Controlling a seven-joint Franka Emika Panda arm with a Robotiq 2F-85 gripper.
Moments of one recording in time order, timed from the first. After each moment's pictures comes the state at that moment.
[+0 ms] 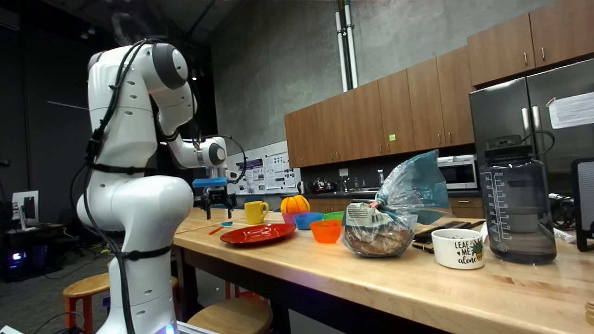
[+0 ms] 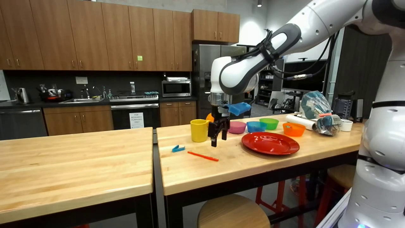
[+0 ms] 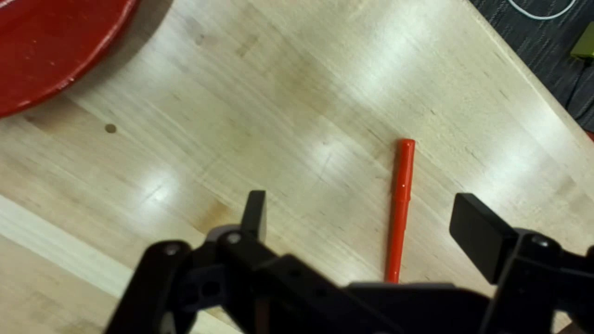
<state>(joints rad) 0.21 -0.08 0.23 -2.30 0.07 2.25 0.00</state>
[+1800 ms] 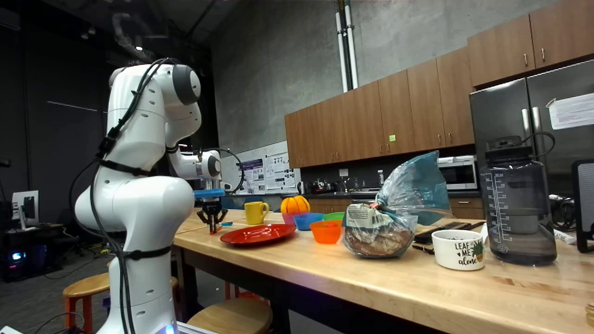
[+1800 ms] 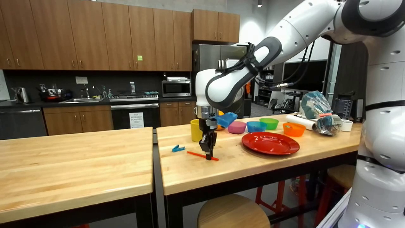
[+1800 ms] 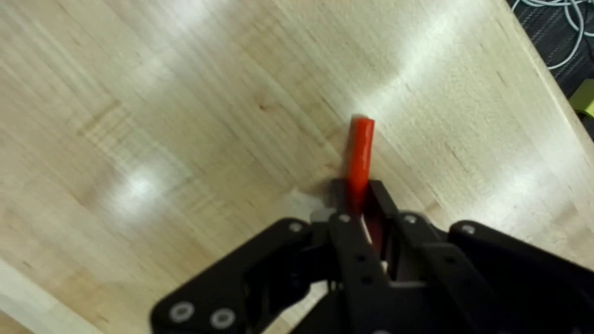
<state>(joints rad) 0.26 0.10 0.26 -2.19 0.00 2.26 -0.01</state>
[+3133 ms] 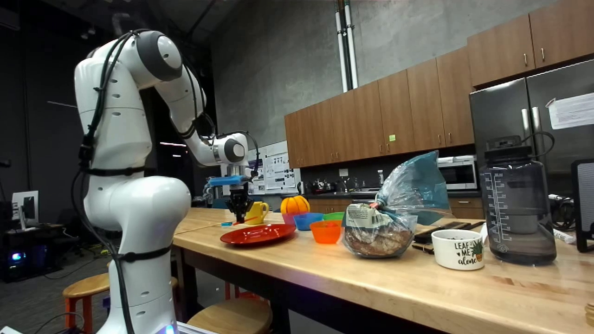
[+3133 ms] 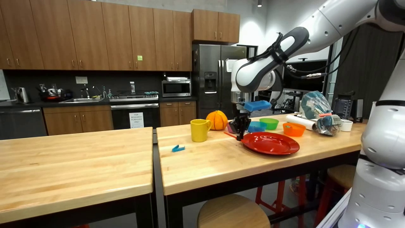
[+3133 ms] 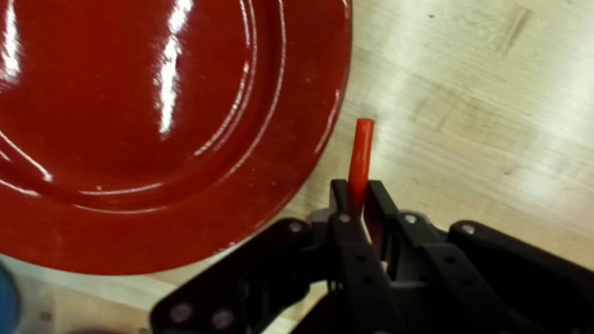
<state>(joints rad) 0.10 -0.18 0.11 -2.42 0.06 2.21 0.11</state>
